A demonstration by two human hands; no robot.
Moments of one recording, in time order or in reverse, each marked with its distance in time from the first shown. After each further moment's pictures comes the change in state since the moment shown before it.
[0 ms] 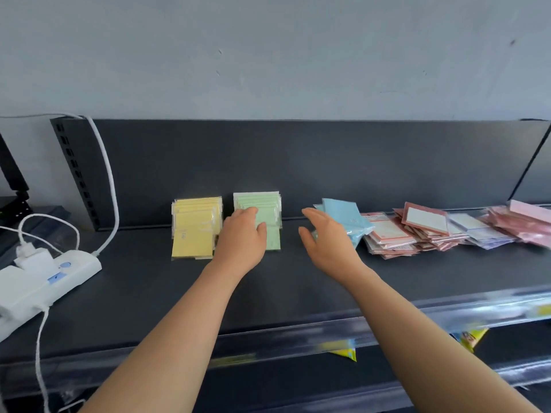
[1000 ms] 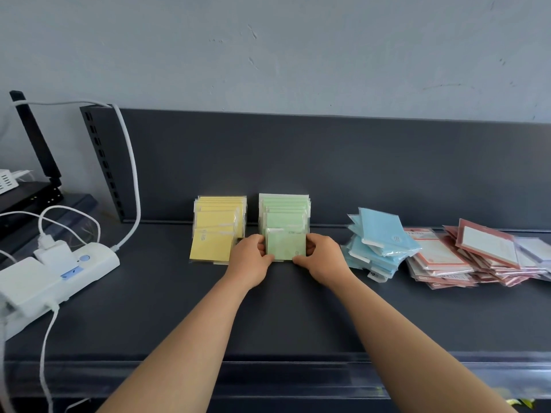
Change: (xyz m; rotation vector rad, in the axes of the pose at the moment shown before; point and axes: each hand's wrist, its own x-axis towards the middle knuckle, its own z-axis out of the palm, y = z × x) left_hand 0.028 -0.066 0.046 -0.168 -0.104 -0.280; right_hand 0.059 0.030 0.086 0.274 -0.233 0.203
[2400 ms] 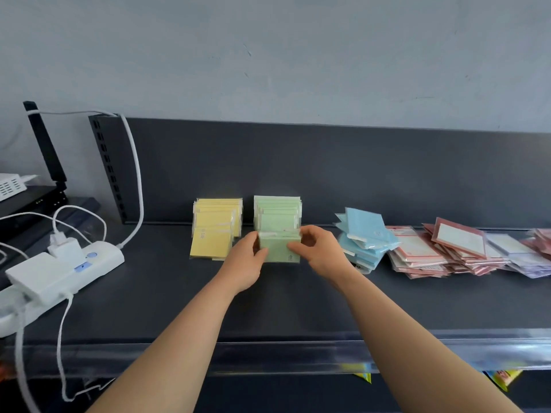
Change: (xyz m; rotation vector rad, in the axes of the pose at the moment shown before) left_hand -0.043 0.016 -0.022 -0.126 -0.097 0.113; right_hand -0.036 -0.020 -0.023 0.278 0.004 -0.047
